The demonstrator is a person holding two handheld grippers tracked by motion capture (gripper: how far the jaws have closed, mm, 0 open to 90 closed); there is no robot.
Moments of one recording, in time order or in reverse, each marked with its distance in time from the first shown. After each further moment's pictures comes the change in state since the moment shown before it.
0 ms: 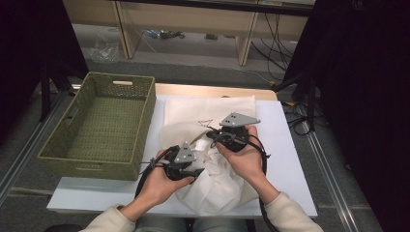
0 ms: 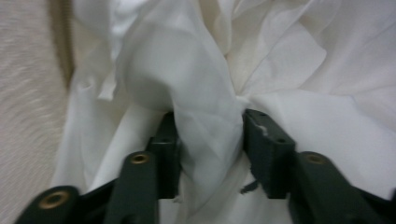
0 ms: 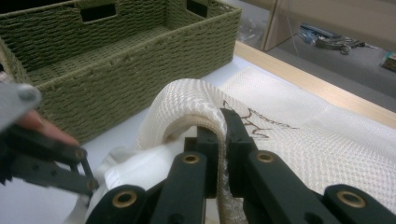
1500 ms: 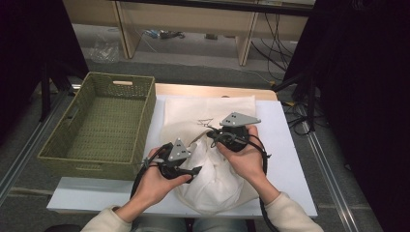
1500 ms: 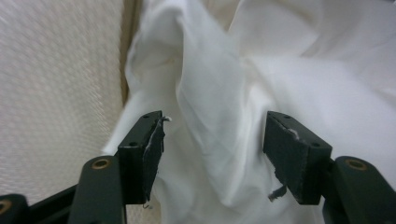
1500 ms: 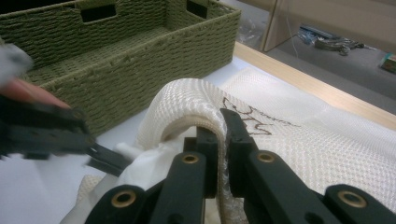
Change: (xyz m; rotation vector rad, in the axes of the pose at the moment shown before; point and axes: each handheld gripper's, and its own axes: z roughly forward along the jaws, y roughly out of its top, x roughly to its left) left arm 0.009 -0.007 -0.007 -0.011 0.075 -0.045; right arm 0.001 0.001 -0.002 0.000 -0.008 0.002
